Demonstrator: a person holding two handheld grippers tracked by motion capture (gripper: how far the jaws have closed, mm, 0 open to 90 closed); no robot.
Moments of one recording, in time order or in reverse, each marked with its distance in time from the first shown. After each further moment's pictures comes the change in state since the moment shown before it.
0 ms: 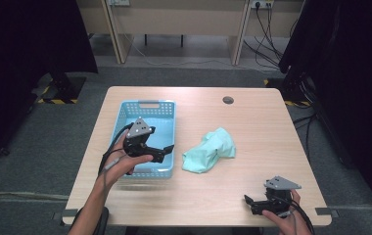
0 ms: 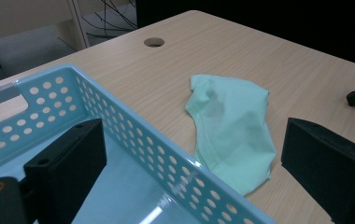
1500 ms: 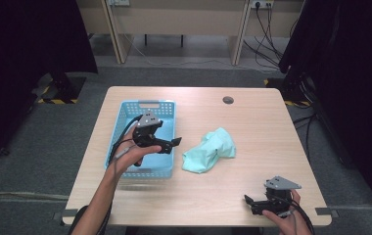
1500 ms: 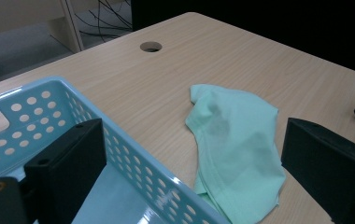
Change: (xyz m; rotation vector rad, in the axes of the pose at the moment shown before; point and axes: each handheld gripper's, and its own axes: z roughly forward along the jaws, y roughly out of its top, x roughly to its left) left arm 0.008 0.016 0.030 0.008 -0.025 -0.016; right arm 0.000 0.000 0.000 0.001 0.001 -0.001
